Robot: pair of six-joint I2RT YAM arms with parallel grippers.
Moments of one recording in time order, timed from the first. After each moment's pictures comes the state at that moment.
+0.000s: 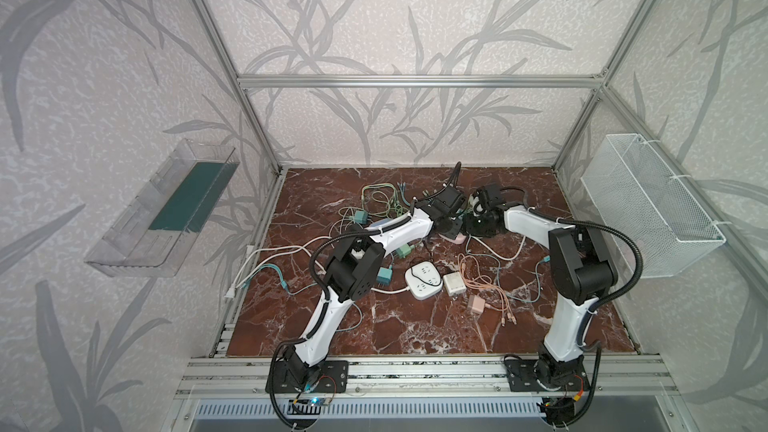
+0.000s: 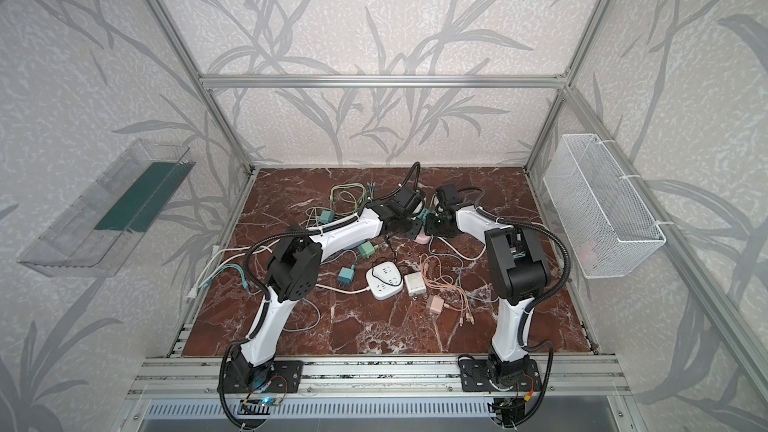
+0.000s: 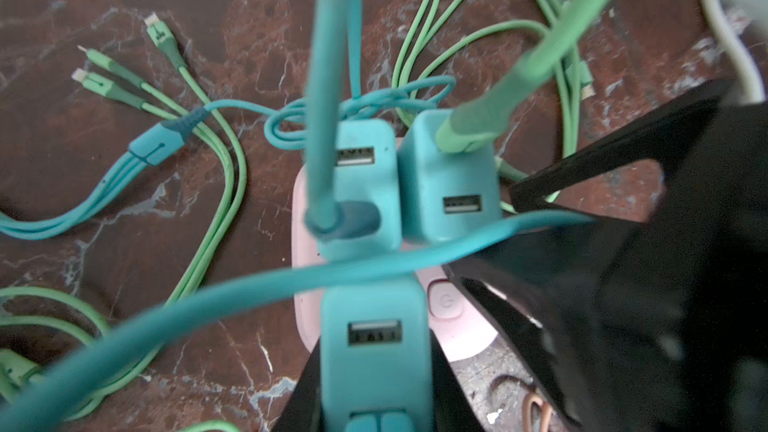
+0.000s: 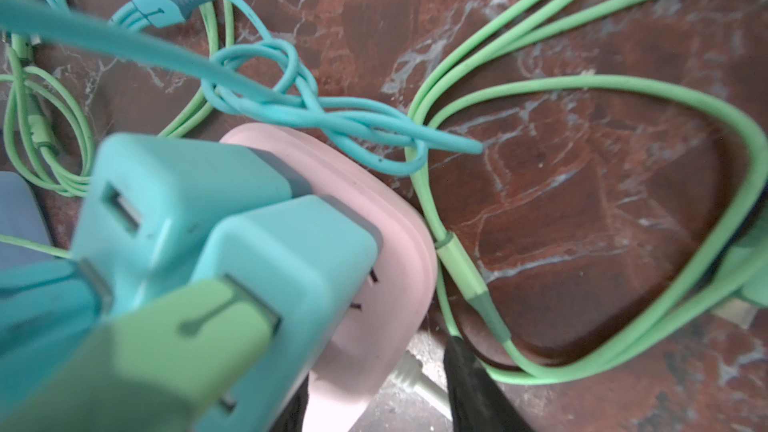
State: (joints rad) left arm -0.78 2.26 1.88 -0.54 -0.05 -0.19; right arm 0.27 1.92 1.26 -0.44 -0.16 0.33
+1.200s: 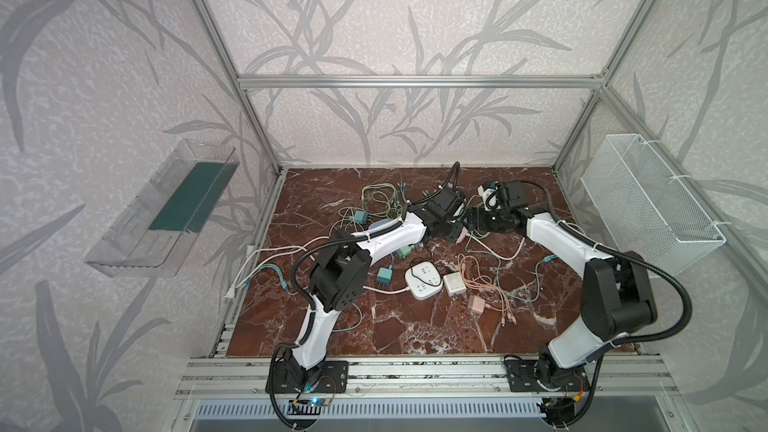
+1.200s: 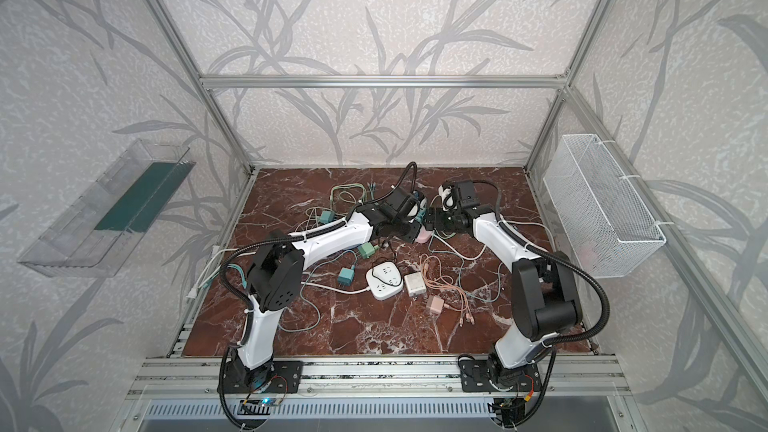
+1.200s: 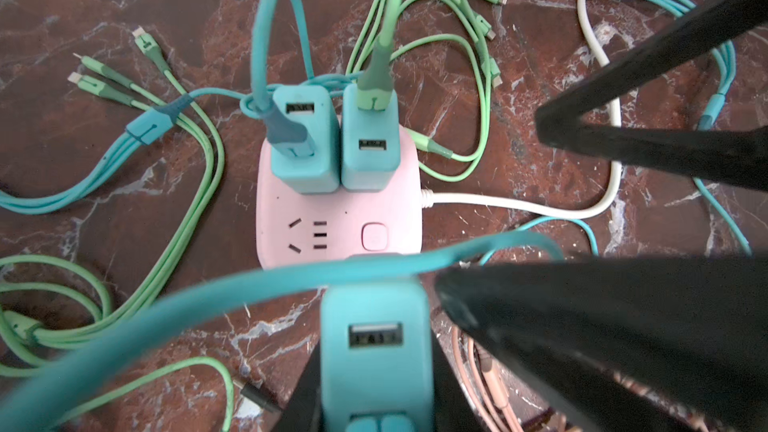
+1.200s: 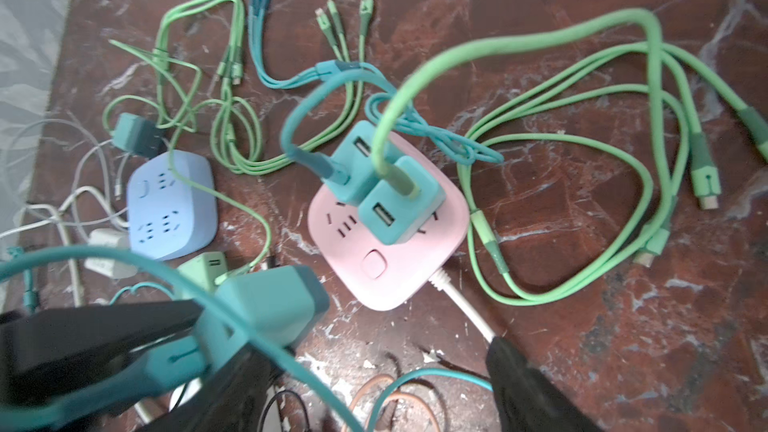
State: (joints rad) left arm -0.80 2.09 1.68 -0.48 -0.01 -0.21; right arm 0.24 1.60 1.13 -0.40 -0.31 0.27
